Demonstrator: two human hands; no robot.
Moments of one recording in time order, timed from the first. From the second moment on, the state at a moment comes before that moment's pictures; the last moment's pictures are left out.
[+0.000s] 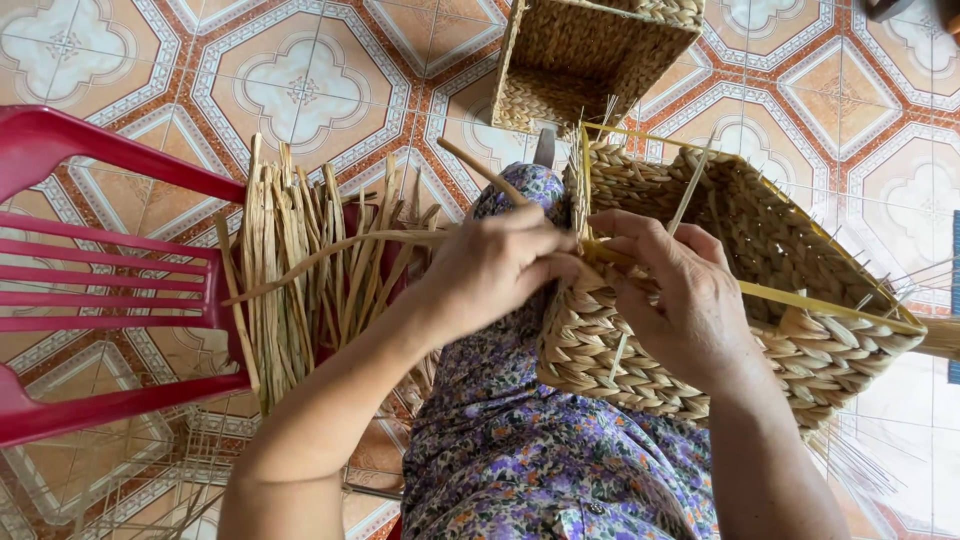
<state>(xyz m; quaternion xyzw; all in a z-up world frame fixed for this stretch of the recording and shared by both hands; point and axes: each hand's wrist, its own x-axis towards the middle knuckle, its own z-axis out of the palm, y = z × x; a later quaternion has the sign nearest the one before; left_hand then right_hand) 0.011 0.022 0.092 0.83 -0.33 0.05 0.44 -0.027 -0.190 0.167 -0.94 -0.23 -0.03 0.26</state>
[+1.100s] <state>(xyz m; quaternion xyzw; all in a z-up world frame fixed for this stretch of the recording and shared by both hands) 0.115 0.006 -0.031 0.68 0.09 -0.11 0.72 -0.008 -0.454 0.096 -0.67 -0.07 -0.28 0.69</state>
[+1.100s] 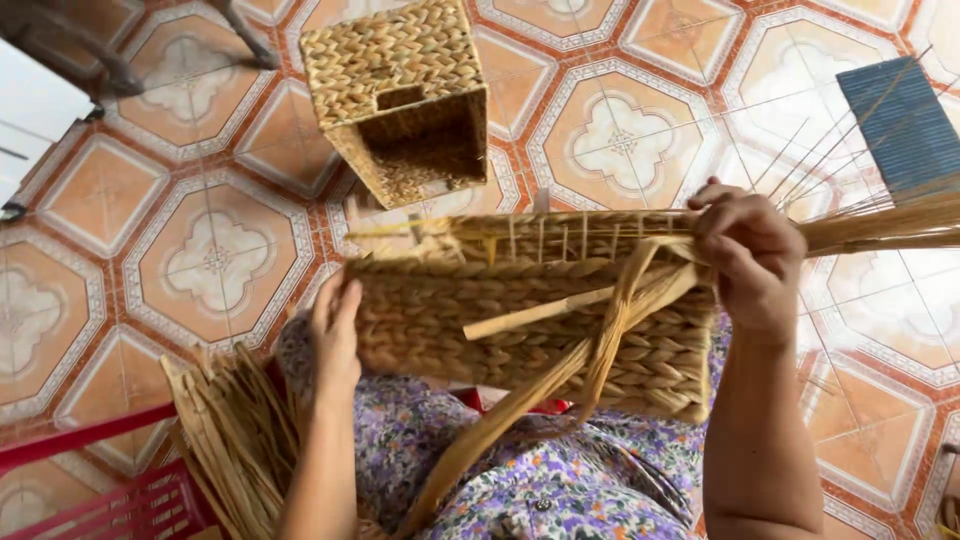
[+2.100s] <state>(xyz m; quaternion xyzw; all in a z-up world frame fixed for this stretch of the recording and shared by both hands) 0.102 -0.227 0.061 0.74 -0.56 0.10 0.36 -0.018 -0.437 0.046 -0.87 0.10 -0.28 0.41</state>
